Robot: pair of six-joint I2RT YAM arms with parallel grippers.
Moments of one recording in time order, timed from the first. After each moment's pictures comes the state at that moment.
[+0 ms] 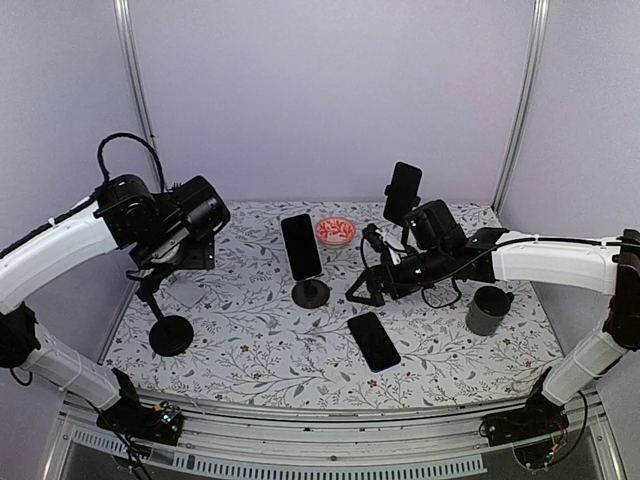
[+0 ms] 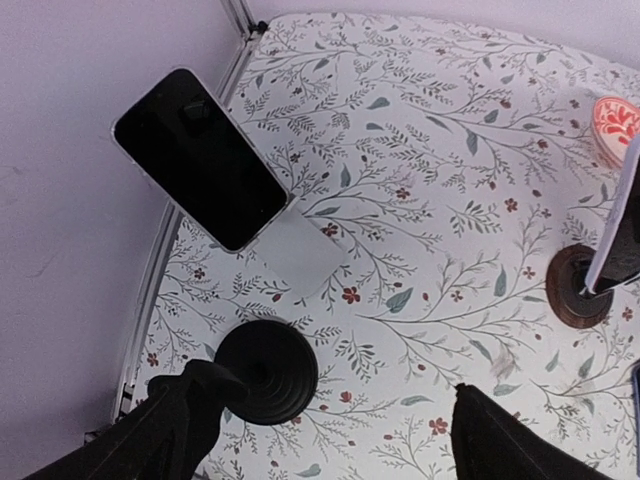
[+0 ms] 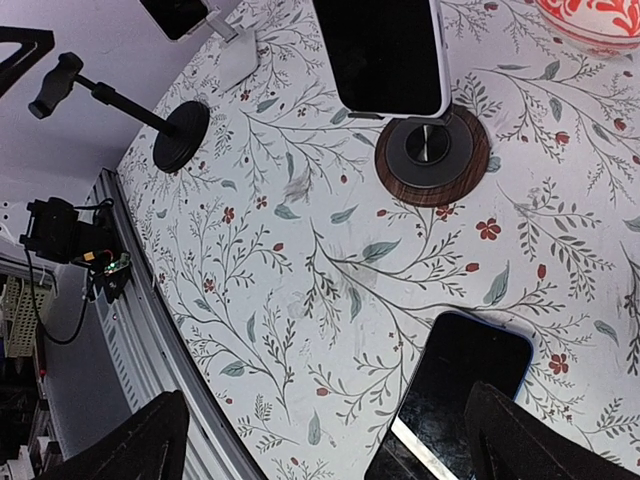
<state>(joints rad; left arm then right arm) -0.87 1.34 1.40 -1.33 -0.76 -0.92 0.78 1.53 1.06 -0.29 -0.41 0.33</state>
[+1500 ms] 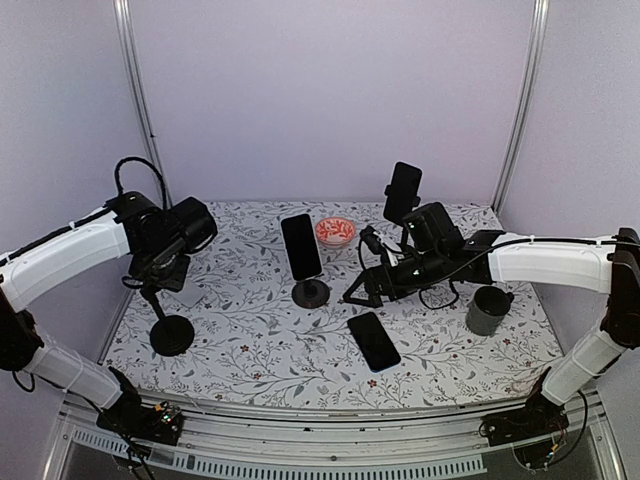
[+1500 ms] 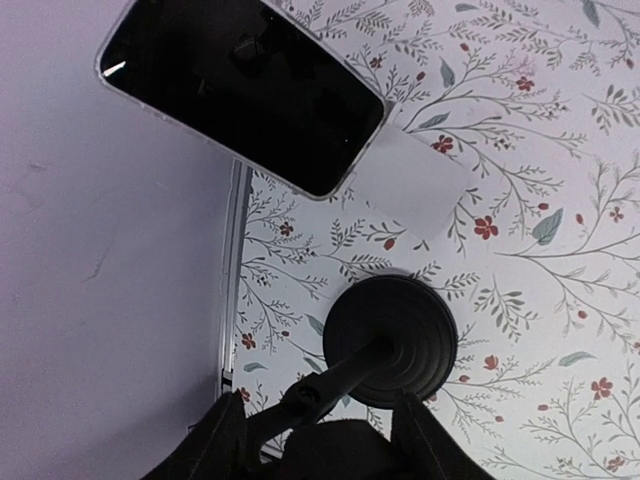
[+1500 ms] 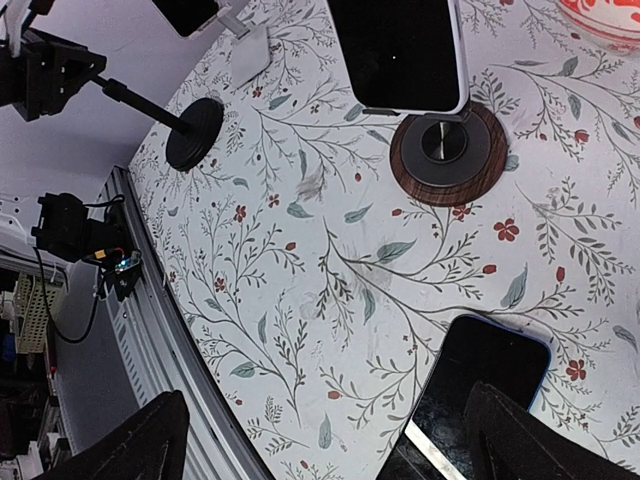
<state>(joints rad) -0.66 1.35 1.21 -1.32 -0.70 -0.60 0.78 1.55 1.05 -0.25 -0.45 0.35</state>
